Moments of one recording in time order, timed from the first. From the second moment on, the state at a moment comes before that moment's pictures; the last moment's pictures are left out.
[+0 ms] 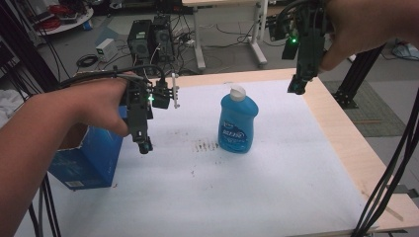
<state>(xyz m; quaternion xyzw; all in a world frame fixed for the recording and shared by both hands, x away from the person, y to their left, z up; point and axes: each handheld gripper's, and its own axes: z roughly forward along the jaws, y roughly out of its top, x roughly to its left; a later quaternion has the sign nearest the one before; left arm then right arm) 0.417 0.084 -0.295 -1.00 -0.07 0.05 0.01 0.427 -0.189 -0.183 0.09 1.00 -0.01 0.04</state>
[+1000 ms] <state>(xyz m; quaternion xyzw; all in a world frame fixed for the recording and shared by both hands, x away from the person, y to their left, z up) 0.412 0.090 -0.295 -1.00 -0.06 0.04 0.02 0.424 -0.218 -0.192 0.15 0.98 0.11 0.05</state>
